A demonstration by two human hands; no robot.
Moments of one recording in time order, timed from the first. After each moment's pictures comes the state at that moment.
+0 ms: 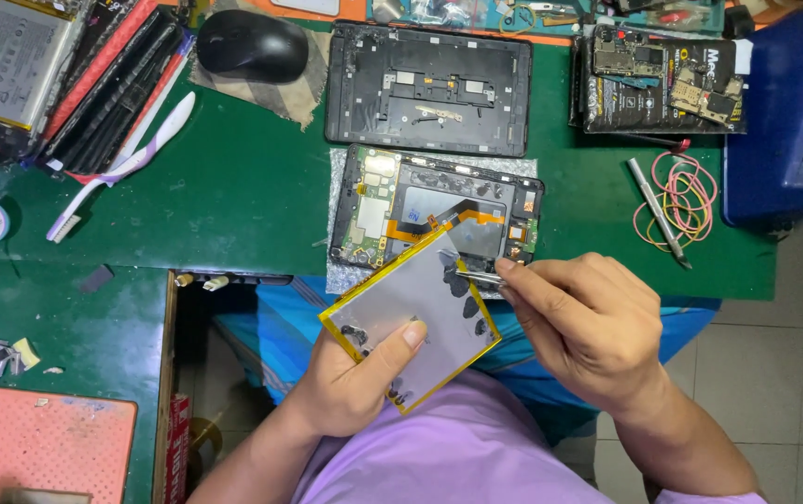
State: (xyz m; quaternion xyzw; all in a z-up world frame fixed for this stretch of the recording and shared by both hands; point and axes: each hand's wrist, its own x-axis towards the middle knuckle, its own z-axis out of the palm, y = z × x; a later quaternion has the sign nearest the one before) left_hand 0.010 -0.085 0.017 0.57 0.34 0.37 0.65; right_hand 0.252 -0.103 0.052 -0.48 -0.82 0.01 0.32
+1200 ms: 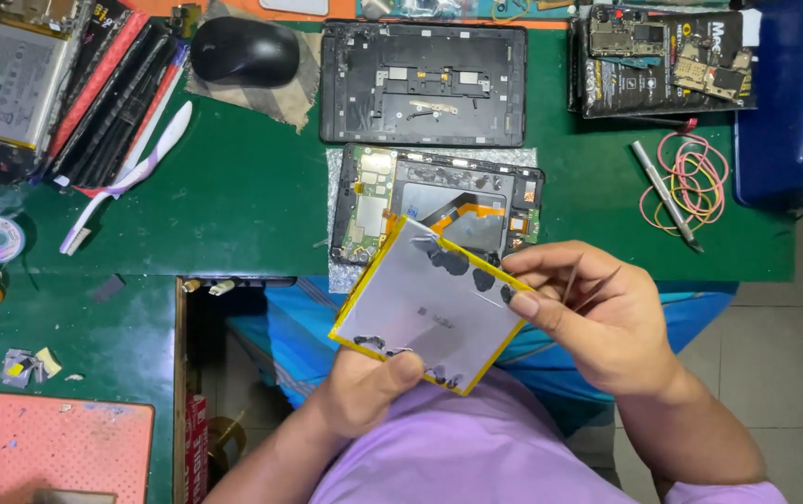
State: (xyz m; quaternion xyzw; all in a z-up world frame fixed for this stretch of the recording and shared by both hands) left_hand 0.010 -0.105 -0.016 0.48 0.21 0.37 0.77; right_hand 0.260 -0.124 0.026 -0.54 -0.42 0.54 0.49
